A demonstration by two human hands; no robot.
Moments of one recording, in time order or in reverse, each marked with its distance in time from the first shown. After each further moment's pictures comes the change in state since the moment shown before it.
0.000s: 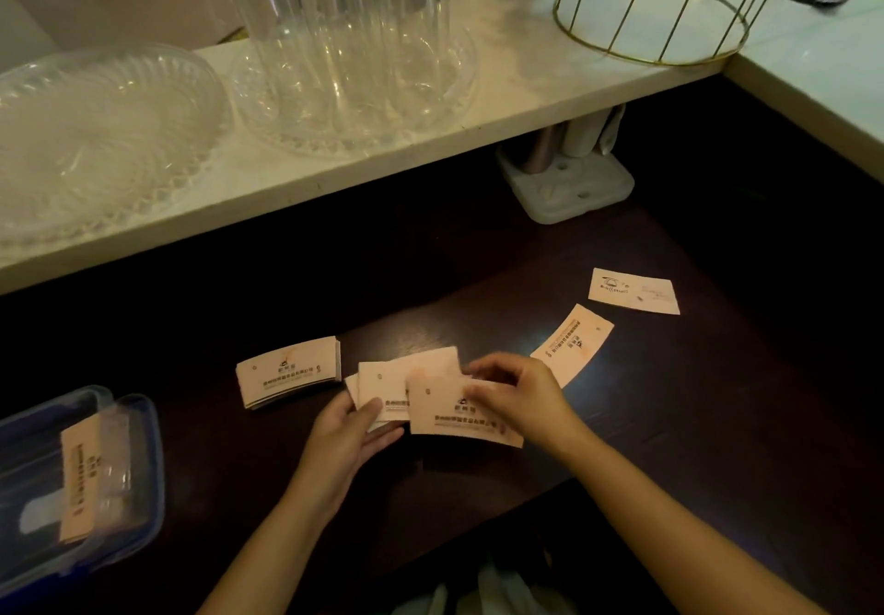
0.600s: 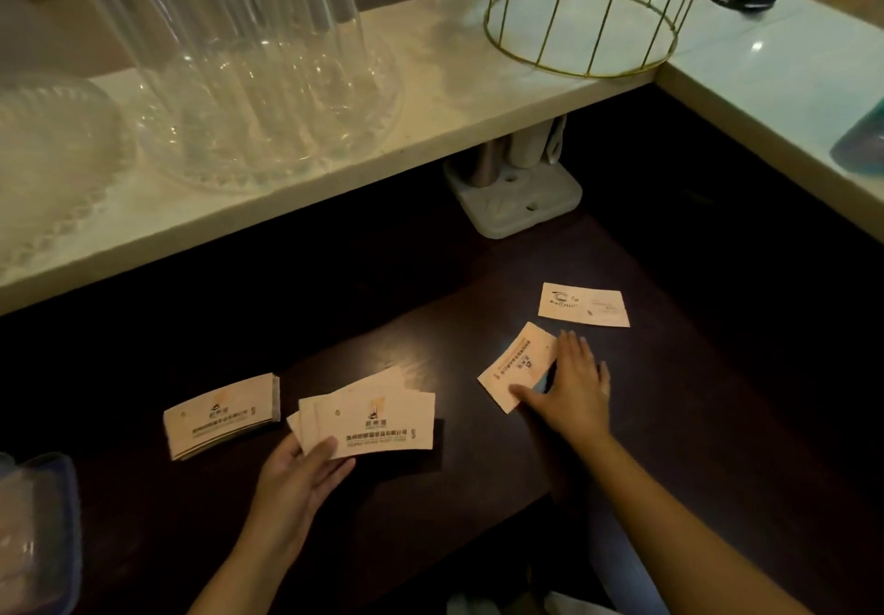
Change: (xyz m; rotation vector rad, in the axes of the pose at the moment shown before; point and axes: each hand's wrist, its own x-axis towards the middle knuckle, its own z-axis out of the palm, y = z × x) left_hand 0.018 -0.015 0.021 -0.069 0.120 -0.060; right_hand 0.035 0.112 -0.094 -0.712 0.394 0.249
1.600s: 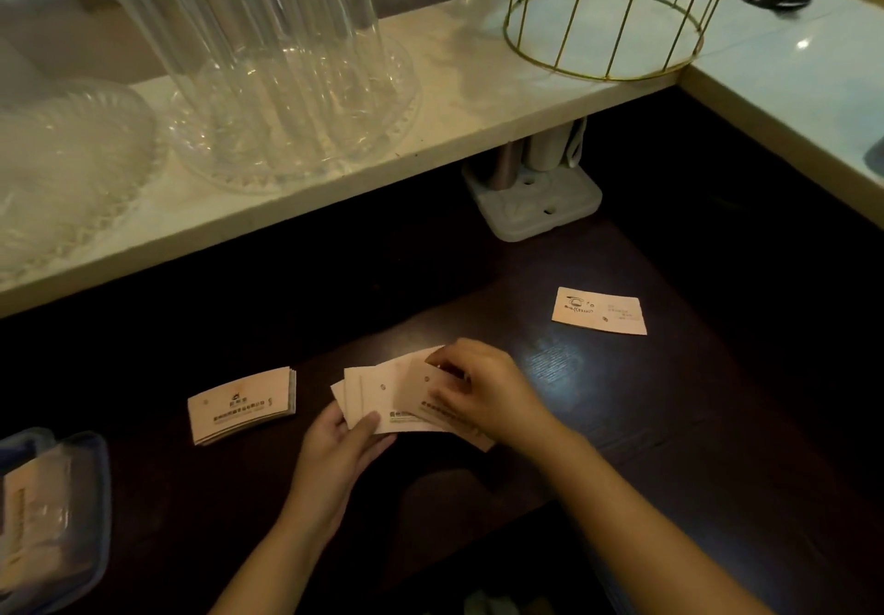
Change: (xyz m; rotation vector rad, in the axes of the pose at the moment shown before) left_hand -0.019 0.016 0.043 0.052 -0.075 0.141; right_hand -0.042 -0.119 -0.057 0.397 -0.178 -0.654
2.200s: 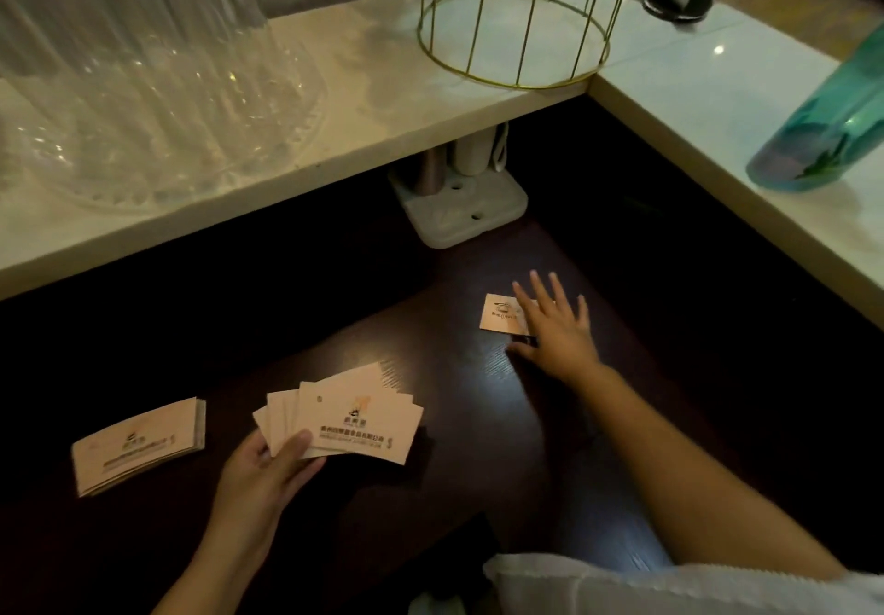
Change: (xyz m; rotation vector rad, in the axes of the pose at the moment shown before) left_hand 0.019 -0.016 0.011 0.006 0.041 -0.045; right_hand -0.001 0.190 -0.091 -0.679 -0.081 0.408
